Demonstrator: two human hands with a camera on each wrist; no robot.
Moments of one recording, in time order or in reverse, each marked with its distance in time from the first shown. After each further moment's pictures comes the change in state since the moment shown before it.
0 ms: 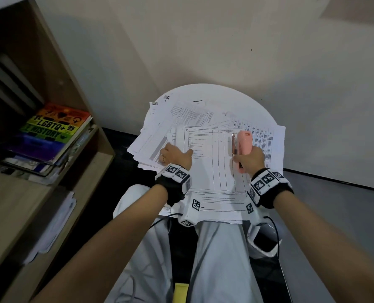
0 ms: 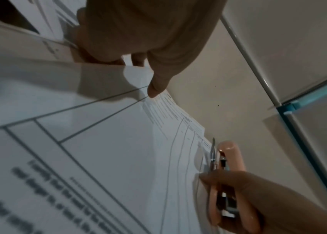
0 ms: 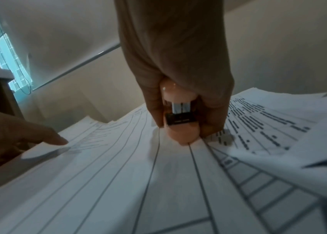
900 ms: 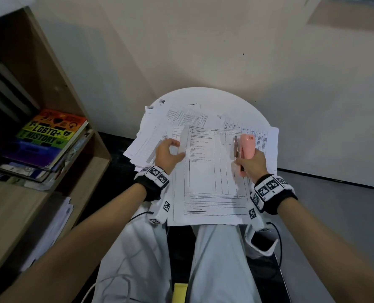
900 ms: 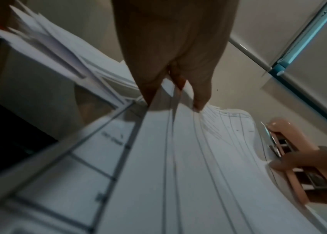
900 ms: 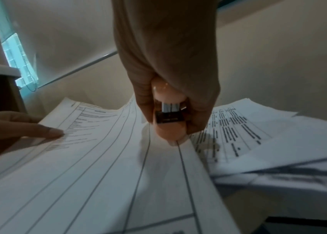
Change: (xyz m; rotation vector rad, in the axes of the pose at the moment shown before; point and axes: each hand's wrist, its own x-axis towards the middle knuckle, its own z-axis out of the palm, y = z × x) left_hand 0.028 -0.022 -0.019 -0.179 -0.125 0.513; right_hand -0.005 0.011 -0.017 0.141 0.003 -0.030
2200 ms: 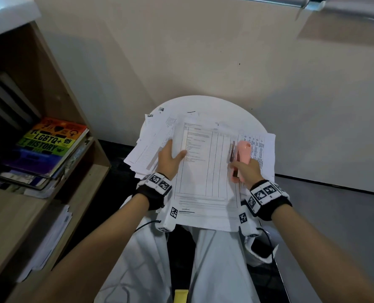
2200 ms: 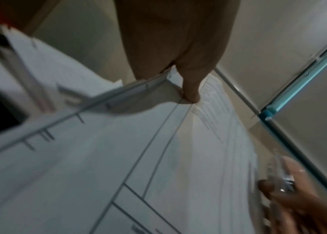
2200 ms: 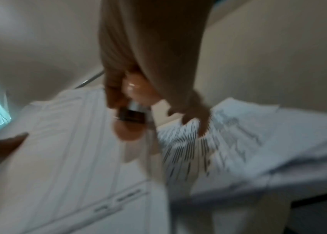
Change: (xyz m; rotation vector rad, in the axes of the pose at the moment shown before) left_hand -0.008 0.015 -0.001 -0.188 -0.054 -0.069; right_hand -0.010 -0.008 0.007 0.147 -0.017 0.123
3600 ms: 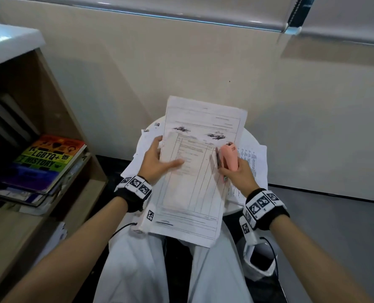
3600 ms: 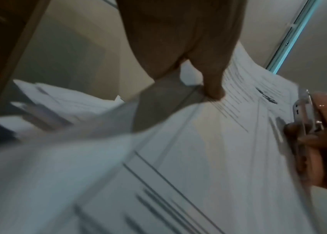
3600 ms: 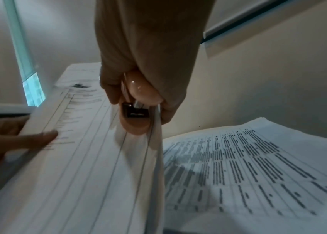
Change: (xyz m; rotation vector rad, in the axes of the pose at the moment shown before) left_hand 0.004 0.040 -0.037 -0.174 -0.180 0.145; right_hand -0.037 -0.034 -0.004 -0.103 -0.167 -0.343
